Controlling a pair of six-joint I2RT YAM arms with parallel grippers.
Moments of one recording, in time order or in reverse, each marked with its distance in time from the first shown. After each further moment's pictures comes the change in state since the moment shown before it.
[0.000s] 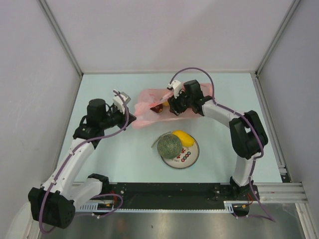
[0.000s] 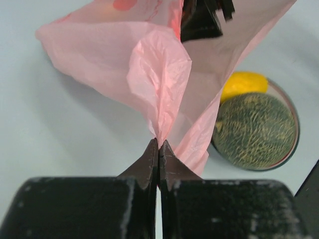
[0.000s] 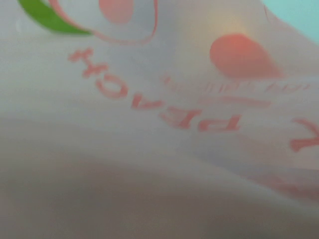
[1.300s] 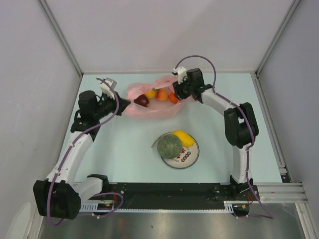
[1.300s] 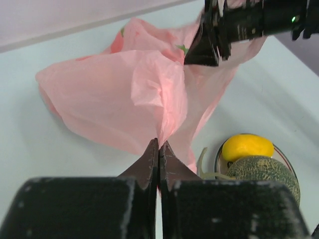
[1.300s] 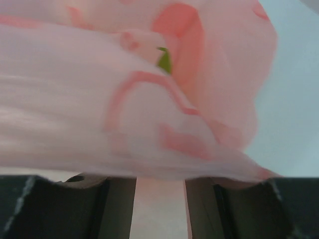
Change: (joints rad) left arm 0.138 0.071 0.016 0.221 0.016 -0.175; right arm -0.071 0.232 0.343 -0.048 0.065 0.093
